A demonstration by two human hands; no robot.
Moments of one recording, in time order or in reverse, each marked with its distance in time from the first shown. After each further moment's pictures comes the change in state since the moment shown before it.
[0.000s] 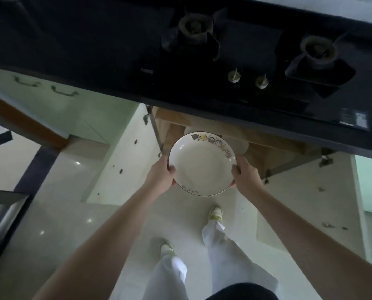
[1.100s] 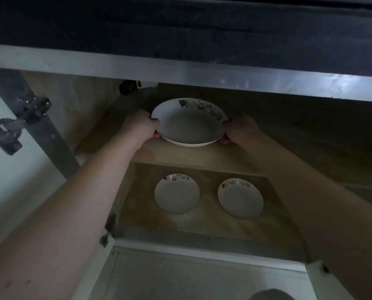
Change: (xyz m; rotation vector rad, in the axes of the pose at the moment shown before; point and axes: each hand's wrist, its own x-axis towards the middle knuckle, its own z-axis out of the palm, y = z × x) left_hand 0.446 0.039 0.113 -0.147 0.327 0.385; right_hand 0.422 0.065 0.059 0.289 0.285 -0.053
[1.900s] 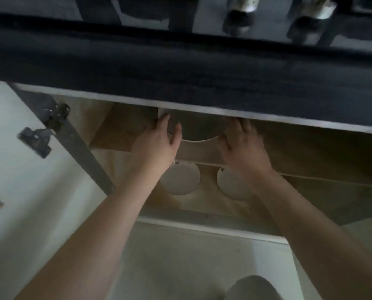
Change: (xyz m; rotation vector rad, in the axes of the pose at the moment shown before) left_hand -0.100 0.012 -0.014 0.532 0.121 0.398; right_hand -0.100 0.008 -0.007 -0.603 0.198 -0.490
